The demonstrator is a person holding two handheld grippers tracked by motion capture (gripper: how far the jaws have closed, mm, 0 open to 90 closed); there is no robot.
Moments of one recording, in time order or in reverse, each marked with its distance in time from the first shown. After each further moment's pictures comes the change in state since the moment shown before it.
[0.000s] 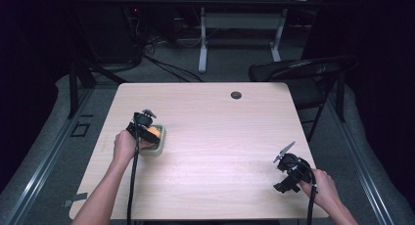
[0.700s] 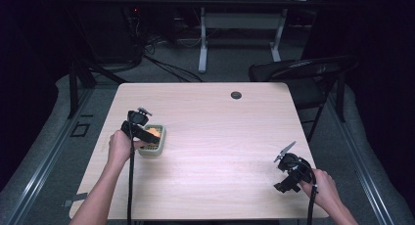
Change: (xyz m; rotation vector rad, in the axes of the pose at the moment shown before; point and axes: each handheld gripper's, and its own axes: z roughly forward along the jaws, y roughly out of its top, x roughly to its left) left arm -0.004 -0.011 -0.038 -0.093 -0.062 -0.008; right arm 0.000 -0.001 -0.001 -0.011 -0.005 0.011
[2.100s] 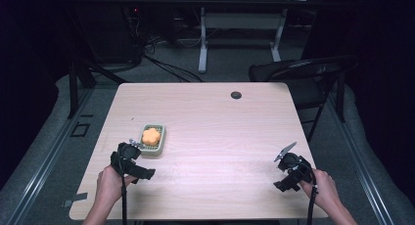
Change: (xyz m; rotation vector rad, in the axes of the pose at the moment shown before) left arm -0.048 -0.090 -0.019 0.014 -0.033 -0.004; right arm 0.000 -0.001 -0.001 -0.030 -0.050 -0.010
